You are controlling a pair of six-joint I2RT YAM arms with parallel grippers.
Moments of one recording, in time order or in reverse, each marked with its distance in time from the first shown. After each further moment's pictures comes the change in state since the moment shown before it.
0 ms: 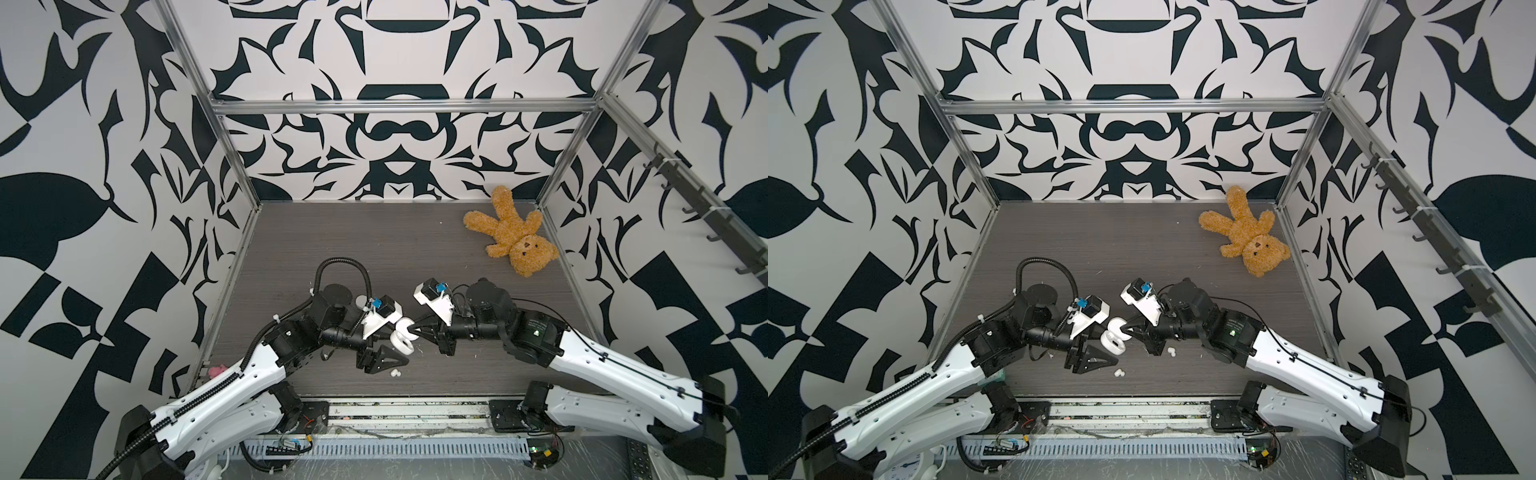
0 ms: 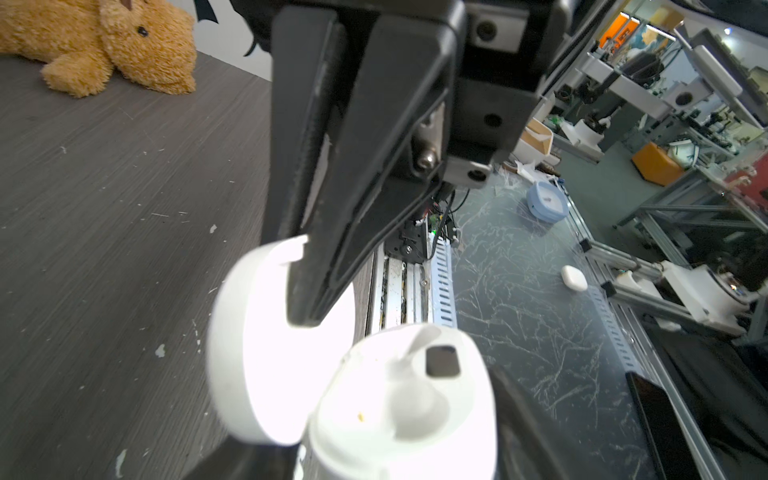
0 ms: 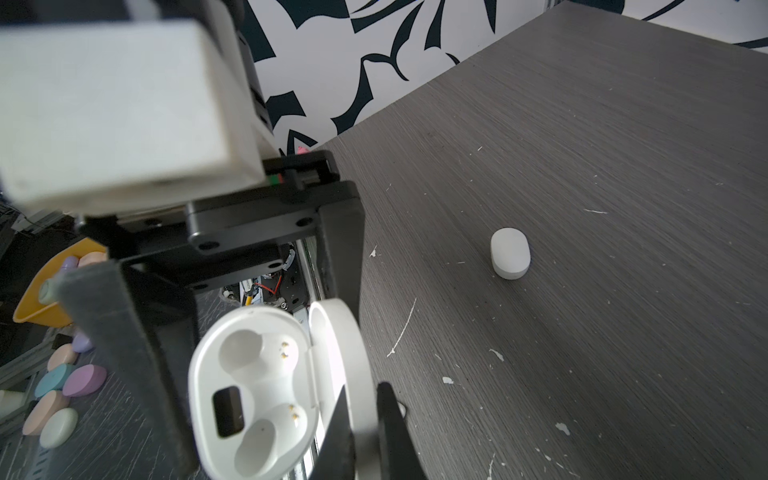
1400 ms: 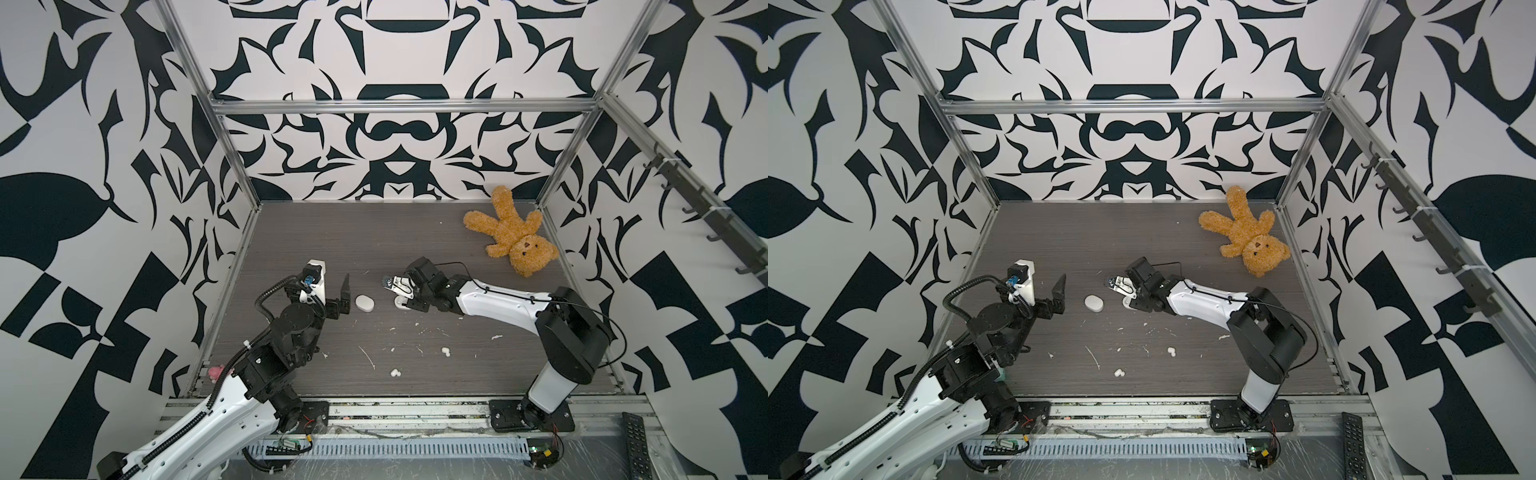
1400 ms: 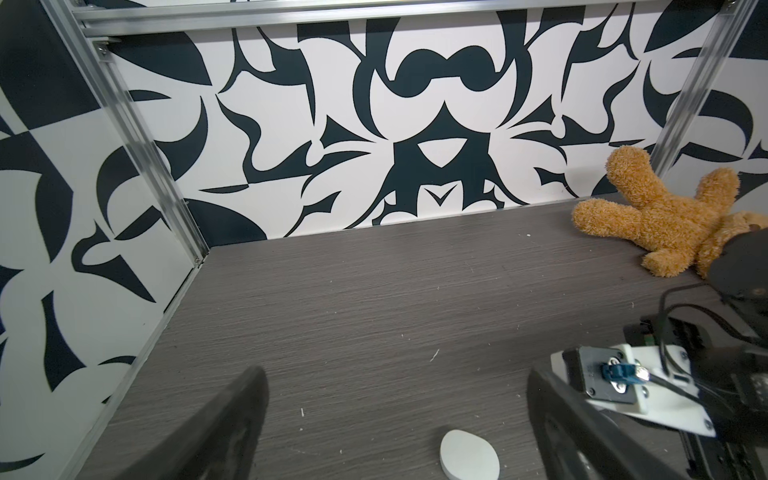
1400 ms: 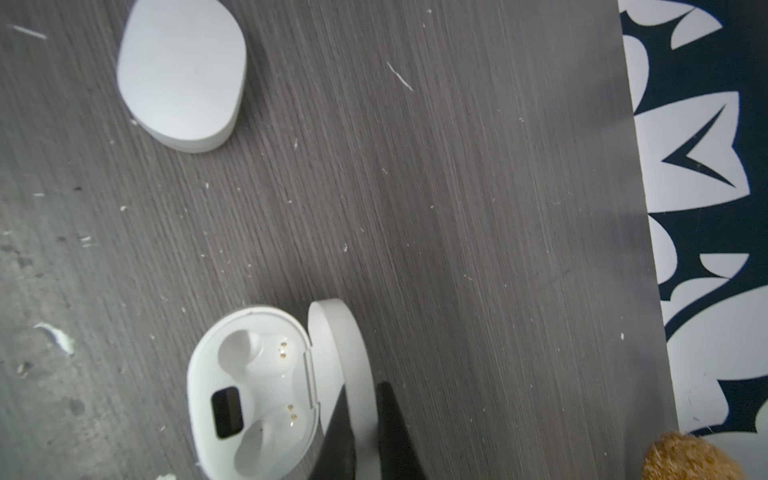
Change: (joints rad) left arm 0.021 -0.298 -0.123 0.181 -1.421 -0.029; right arm -0.162 0.742 0.207 0.123 0.484 -0.795
